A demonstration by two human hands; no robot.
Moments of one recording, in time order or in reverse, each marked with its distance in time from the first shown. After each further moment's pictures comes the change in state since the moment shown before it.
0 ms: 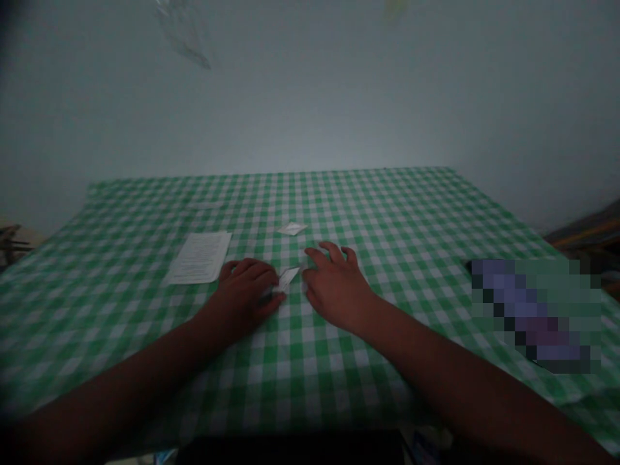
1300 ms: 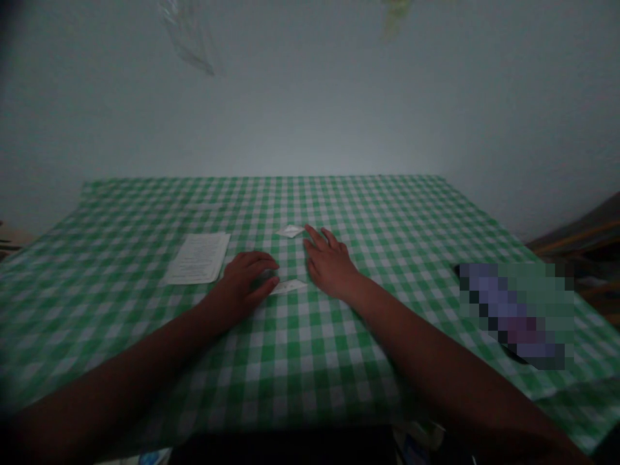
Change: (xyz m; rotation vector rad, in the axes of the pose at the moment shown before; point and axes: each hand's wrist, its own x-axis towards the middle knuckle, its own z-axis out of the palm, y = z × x) left_hand 0.011 -0.016 0.006 -0.250 0.113 -0.074; right_hand 0.035 0.036 0.037 0.092 0.047 0.077
